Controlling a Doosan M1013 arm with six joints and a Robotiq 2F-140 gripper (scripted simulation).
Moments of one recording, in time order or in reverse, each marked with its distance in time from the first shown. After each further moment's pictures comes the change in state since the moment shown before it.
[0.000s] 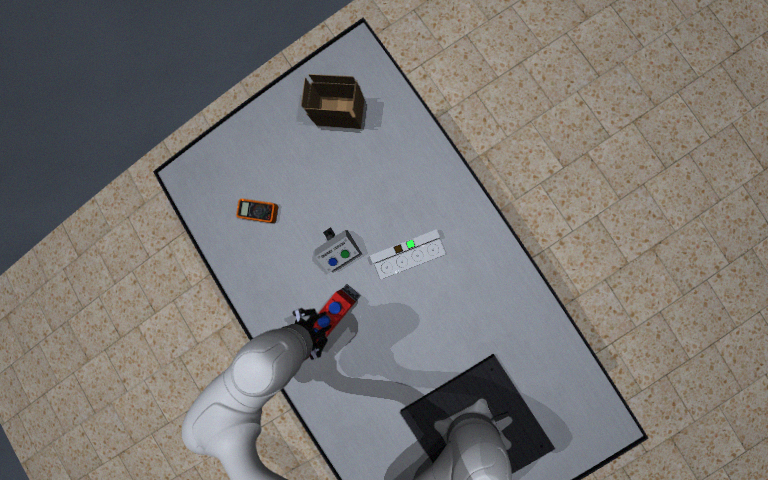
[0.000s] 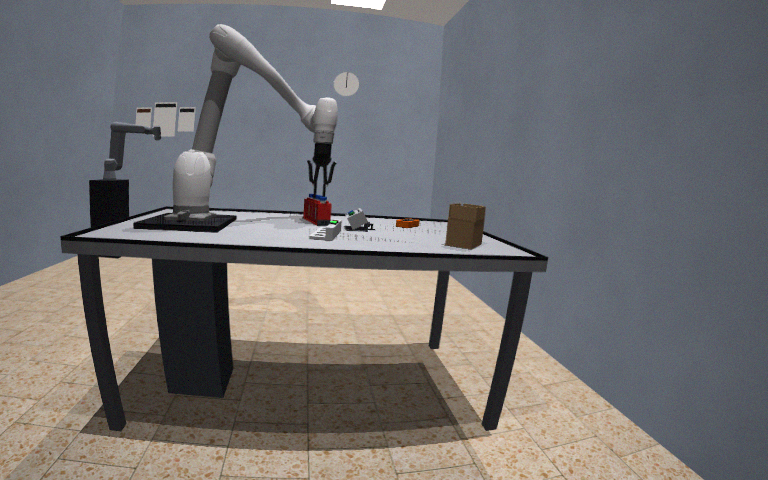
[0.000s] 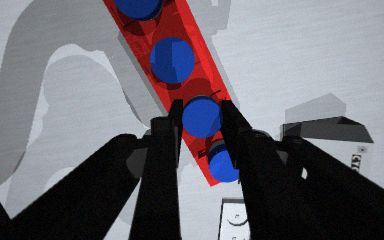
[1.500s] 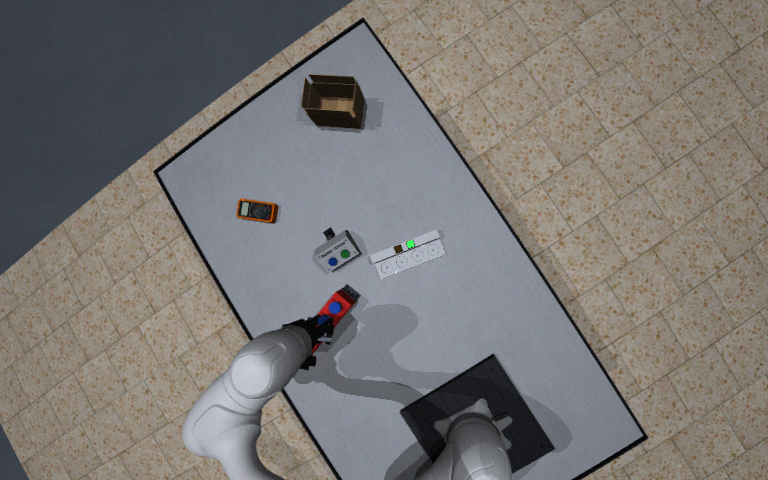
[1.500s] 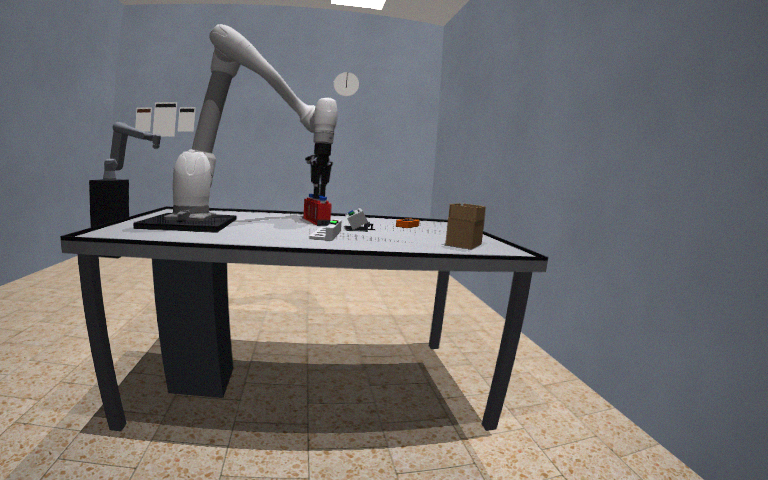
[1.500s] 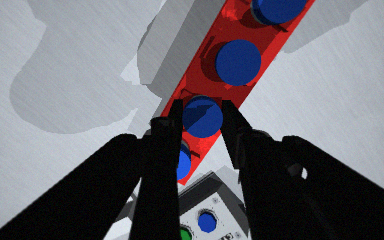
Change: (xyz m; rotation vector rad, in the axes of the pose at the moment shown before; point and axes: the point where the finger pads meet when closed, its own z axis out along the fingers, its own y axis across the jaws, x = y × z) arm 0.000 0.000 0.000 0.001 -0.011 -1.014
